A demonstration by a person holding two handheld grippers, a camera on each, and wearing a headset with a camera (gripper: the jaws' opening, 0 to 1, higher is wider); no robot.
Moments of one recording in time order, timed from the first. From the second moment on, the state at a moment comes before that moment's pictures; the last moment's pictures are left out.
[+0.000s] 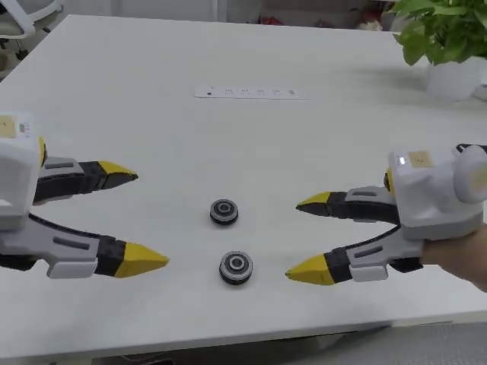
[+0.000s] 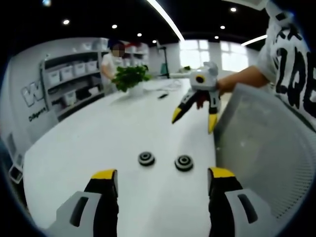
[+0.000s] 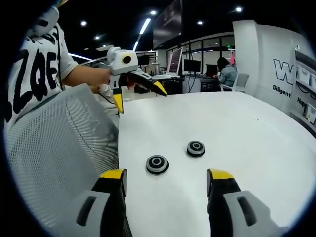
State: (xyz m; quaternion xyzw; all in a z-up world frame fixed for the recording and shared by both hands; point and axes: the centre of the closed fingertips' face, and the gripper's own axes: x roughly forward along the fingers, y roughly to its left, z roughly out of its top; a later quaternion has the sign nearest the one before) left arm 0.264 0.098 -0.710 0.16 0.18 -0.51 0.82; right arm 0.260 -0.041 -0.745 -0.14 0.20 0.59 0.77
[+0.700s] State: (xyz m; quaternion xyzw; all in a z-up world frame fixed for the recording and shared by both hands) left arm 0.259 0.072 -0.733 0.17 0.21 -0.55 0.79; right arm 0.257 -0.026 -0.765 -0.17 0.22 0.62 0.73
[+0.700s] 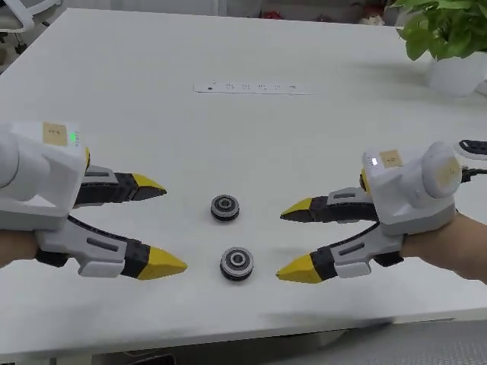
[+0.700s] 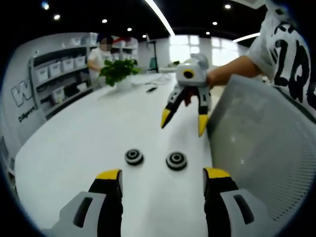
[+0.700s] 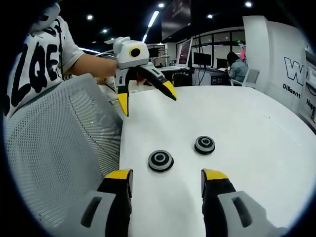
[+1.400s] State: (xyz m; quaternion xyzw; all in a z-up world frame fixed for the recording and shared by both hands) left arm 0.258 0.047 -0.750 0.19 0.22 -0.58 0.76; right arm 0.257 -0.017 -0.777 -0.18 0.24 0.64 0.70
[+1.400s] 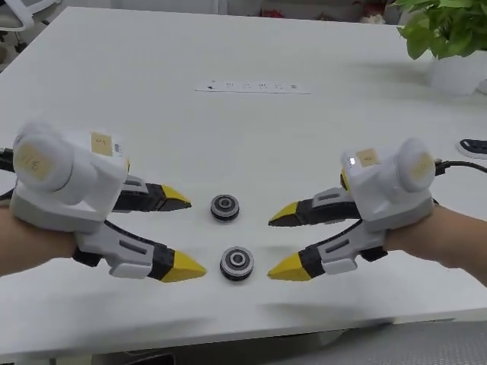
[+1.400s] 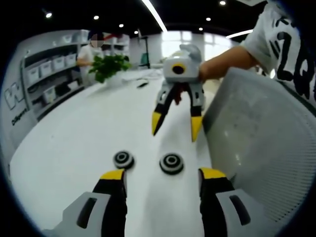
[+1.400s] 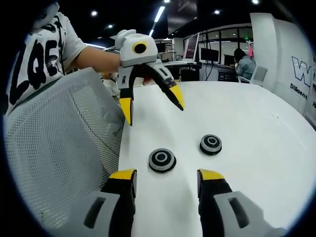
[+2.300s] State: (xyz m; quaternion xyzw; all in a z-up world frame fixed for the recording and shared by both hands) left arm 0.255 0.029 -0.770 0.20 0.25 -0.60 0.73; right arm 0.258 -0.012 -0.788 -0.19 0.25 0.66 0.68
